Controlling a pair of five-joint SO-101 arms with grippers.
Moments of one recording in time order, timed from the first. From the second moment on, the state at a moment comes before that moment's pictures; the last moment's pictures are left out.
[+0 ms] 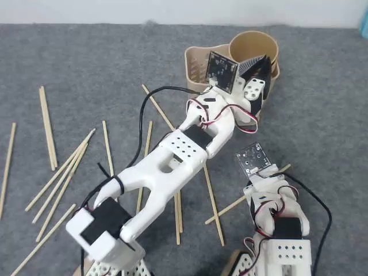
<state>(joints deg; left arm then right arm) 35.2 3.6 23.0 -10.9 16.9 -3.8 -92.7 93.5 56.9 29.6</state>
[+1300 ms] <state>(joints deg) -10.6 -75.6 41.5 52.9 11.7 -3.8 -92.7 93.5 56.9 29.6</state>
